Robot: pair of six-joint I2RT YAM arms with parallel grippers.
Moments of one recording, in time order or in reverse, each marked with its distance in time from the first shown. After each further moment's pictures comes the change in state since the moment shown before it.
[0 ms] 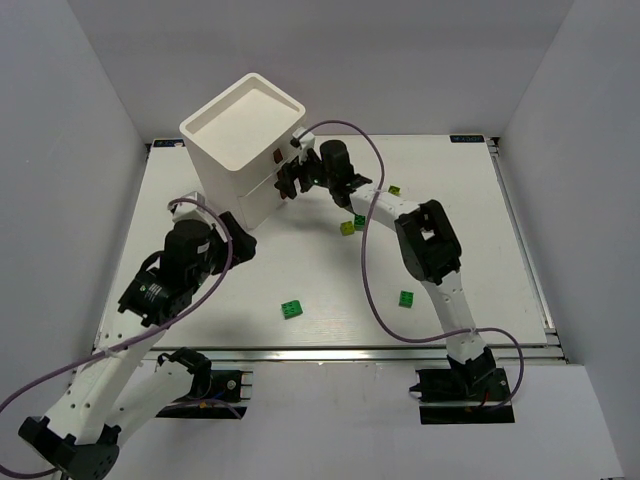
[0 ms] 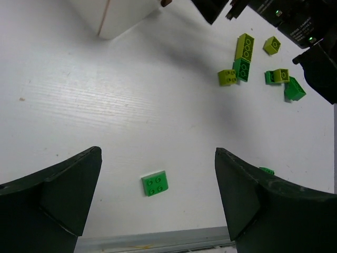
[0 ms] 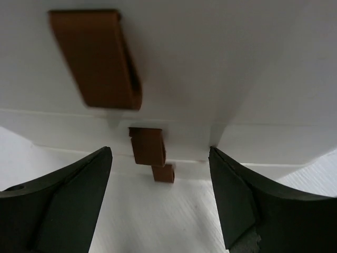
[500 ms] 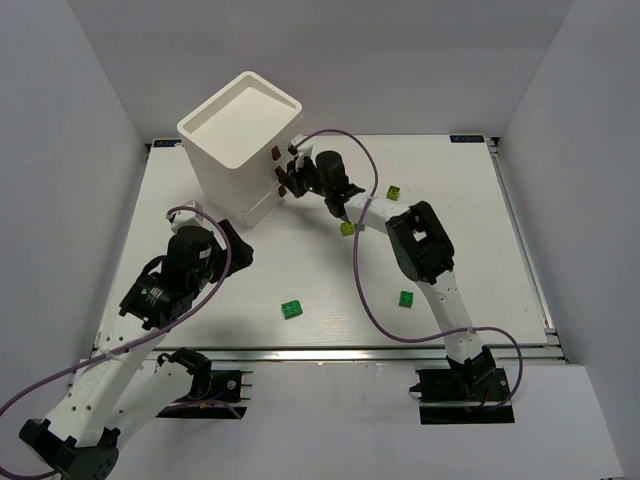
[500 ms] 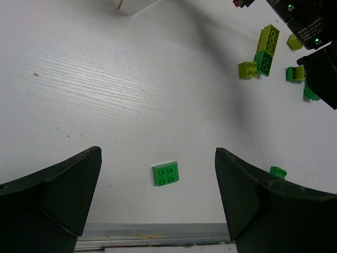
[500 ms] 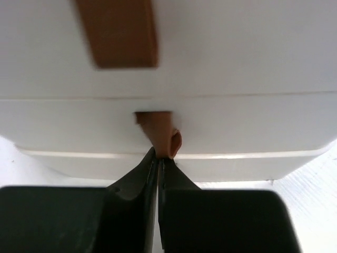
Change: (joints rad) left arm 0.000 -0.047 -0.044 -0.077 -0.038 -0.067; right arm 0.032 0.082 0.018 0.133 0.114 0.034
